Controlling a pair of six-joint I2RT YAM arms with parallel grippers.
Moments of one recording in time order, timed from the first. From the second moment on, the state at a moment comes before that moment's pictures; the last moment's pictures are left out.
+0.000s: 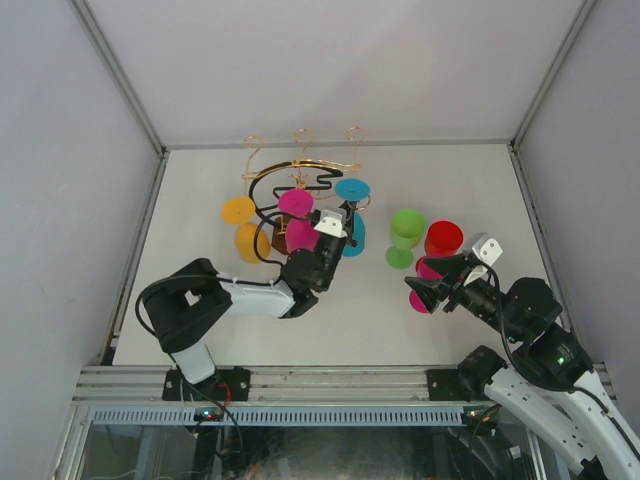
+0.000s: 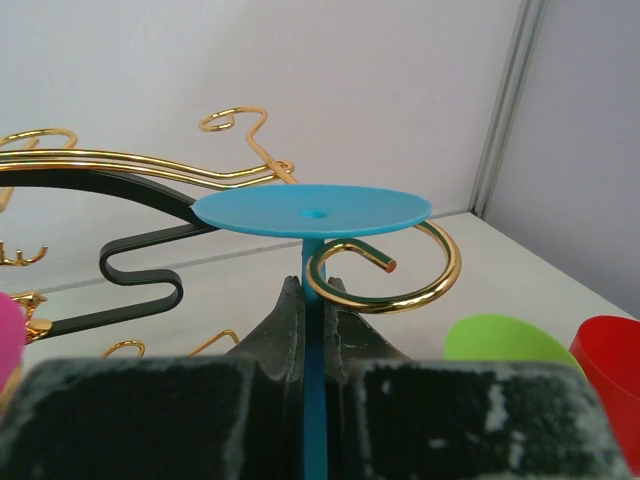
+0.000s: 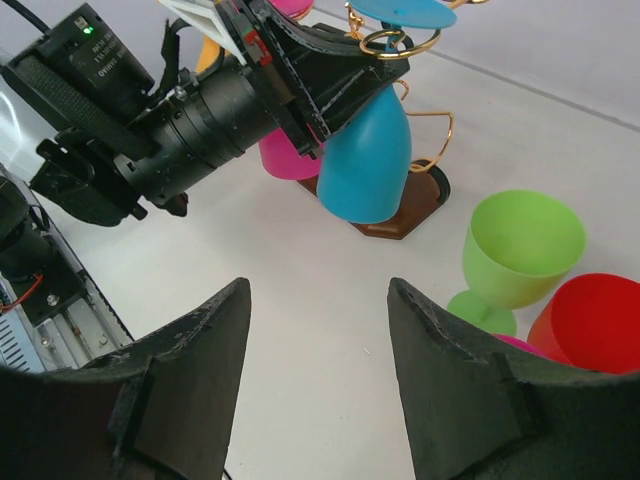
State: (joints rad) left arm -1.01 1.71 0.78 1.35 -0.57 0.14; right arm 0.63 0.33 0.71 -0.48 -0.16 0.09
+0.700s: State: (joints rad) left arm -1.01 1.75 0.82 1.35 -0.53 0.16; right arm 0.63 0.32 0.72 -0.52 -0.16 0.08
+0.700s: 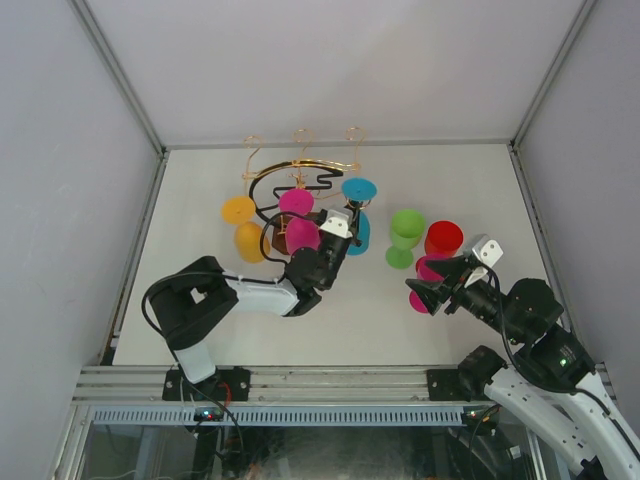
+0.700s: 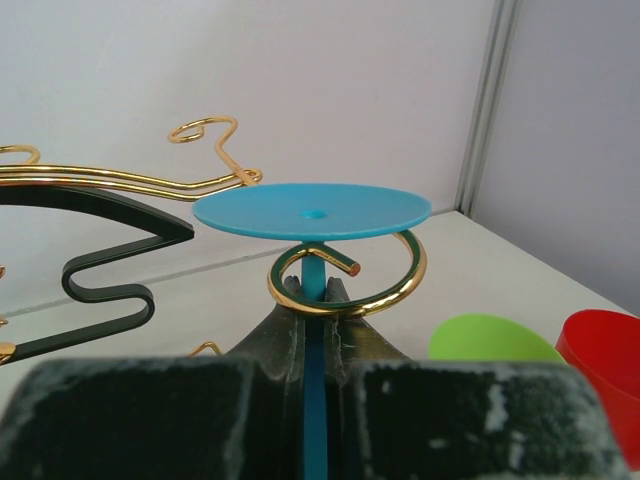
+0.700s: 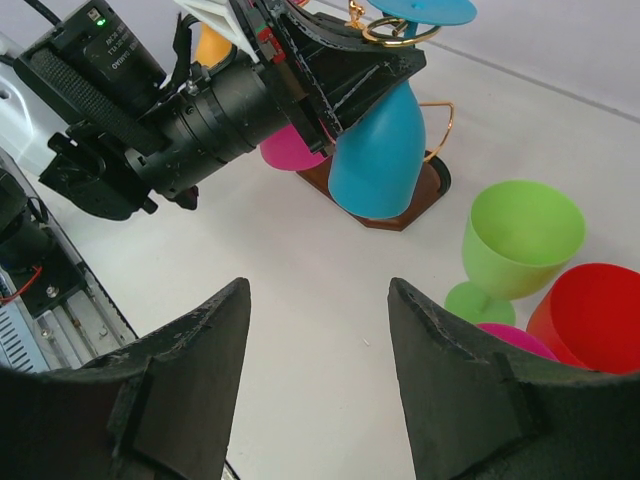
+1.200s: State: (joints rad) left arm -1.03 1.75 0.82 1.36 -0.46 0.19; right arm 0.63 0.32 0.72 -0.52 -0.16 0.08
